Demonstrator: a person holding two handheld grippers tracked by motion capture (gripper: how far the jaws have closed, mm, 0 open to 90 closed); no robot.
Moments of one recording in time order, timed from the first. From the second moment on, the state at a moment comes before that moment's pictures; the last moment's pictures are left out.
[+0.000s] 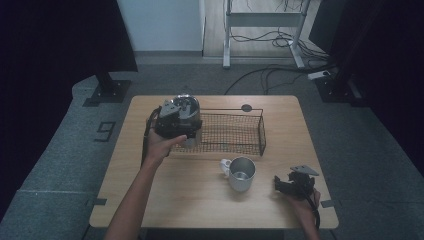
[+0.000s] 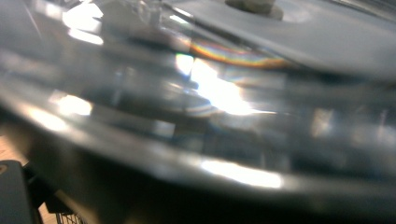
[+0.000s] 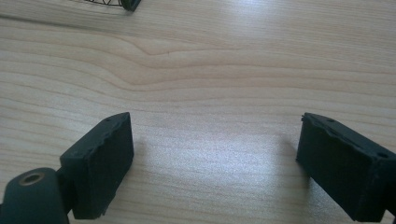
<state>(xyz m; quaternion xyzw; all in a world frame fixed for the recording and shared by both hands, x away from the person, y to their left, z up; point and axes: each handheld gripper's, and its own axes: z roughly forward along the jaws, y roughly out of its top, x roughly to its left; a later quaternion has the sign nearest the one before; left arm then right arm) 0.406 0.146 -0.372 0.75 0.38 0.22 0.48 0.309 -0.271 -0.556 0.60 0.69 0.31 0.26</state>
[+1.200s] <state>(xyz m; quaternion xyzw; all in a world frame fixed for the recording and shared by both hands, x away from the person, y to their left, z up) 0.438 0.132 -0.379 0.75 0.39 0.23 0.48 0.309 -0.271 -0.556 0.60 0.69 0.31 0.26</state>
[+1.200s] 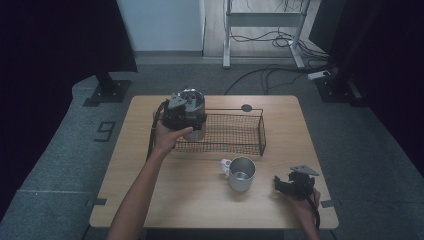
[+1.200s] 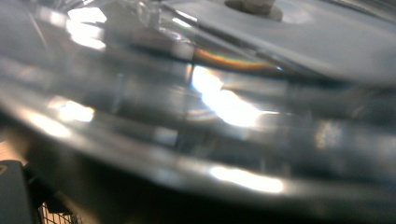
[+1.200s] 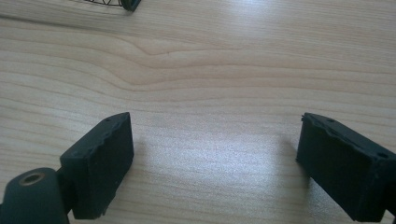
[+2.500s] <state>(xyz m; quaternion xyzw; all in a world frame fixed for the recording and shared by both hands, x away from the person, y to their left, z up) 0.474 0.122 -0.405 0.76 0.41 0.22 0.45 0.308 -0.271 -0.556 0.60 0.69 0.31 0.26</state>
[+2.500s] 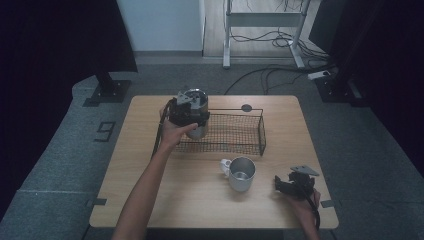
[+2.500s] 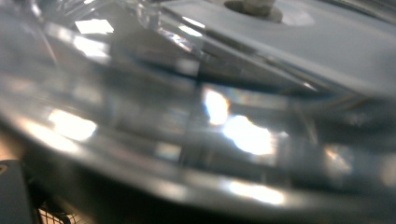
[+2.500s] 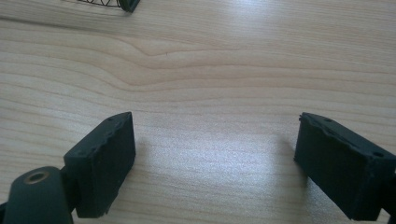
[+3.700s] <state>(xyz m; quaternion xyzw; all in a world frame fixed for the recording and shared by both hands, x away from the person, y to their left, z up) 0.492 0.113 -0.441 0.77 0.43 0.21 0.42 0.308 -0.271 -0.556 0.60 0.69 0.31 0.26</state>
